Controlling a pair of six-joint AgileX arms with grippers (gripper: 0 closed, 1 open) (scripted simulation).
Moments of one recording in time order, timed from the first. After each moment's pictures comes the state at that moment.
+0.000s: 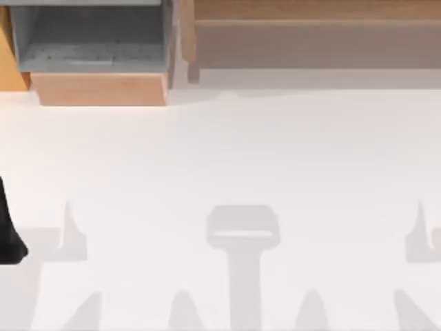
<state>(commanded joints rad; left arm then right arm) 0.00 0.00 0.00 0.00 0.00 0.00 0.00 0.00 0.00 0.00 0.00 0.00</state>
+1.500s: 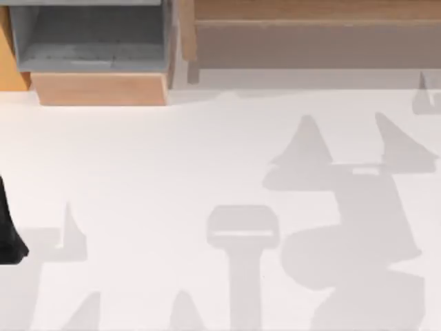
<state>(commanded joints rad) 0.00 0.00 0.00 0.00 0.00 0.00 -0.25 1.71 0.81 0.95 -0.27 0.02</state>
